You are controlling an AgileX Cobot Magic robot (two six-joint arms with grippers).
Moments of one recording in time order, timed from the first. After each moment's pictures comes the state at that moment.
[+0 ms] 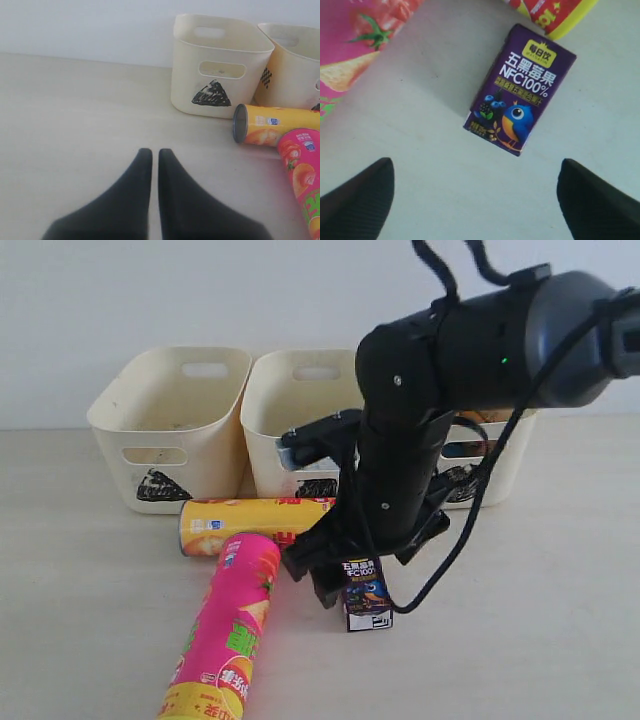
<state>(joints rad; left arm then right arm) 0.03 0.00 0.00 -0.08 0.30 0.01 0.71 1.87 -1.36 0.00 0.92 0.09</state>
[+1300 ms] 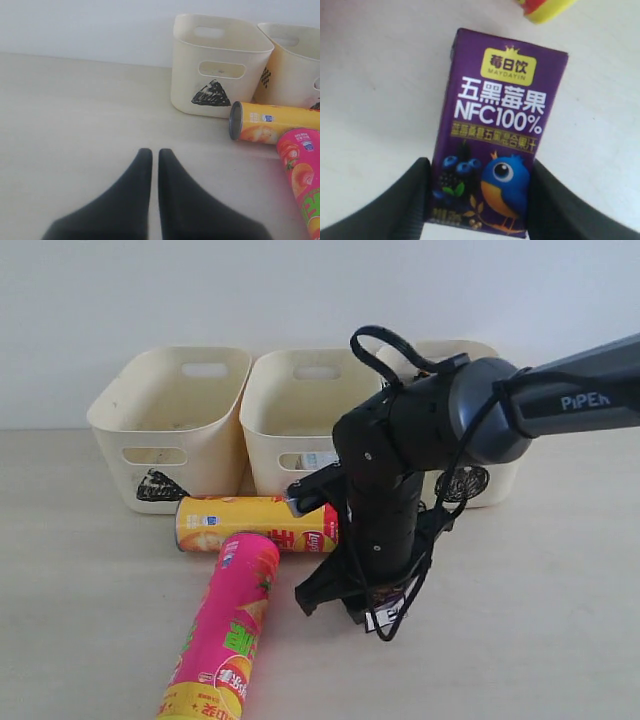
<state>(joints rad) 0.03 0.00 0.00 -0.08 0.30 0.01 0.71 2.00 -1.36 -0.14 0.85 0.19</state>
